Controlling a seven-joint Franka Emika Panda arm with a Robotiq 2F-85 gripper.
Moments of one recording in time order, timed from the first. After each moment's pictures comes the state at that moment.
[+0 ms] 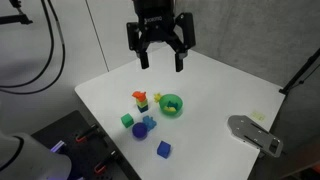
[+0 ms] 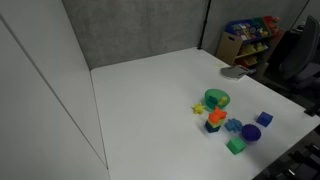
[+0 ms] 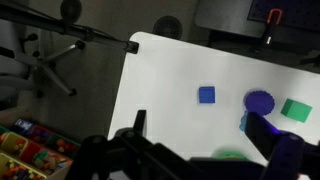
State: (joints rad) arm -0.15 -0.42 -0.16 -2.18 -0.42 1.69 -0.41
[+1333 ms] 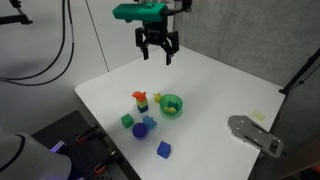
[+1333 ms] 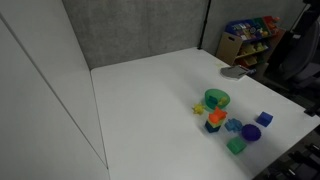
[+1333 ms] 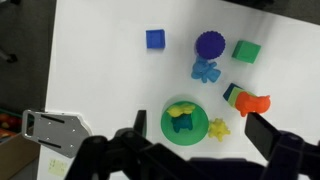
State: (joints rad) arm -0.03 -0.21 -0.12 -2.15 -0.16 1.88 -0.30
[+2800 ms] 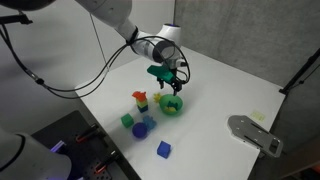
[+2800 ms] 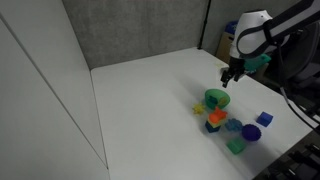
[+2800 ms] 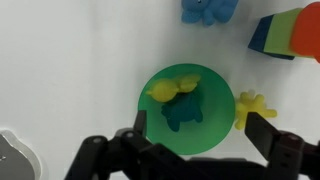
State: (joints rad) arm -0.02 0.49 -0.06 -1.95 -0.07 2.37 -0.05
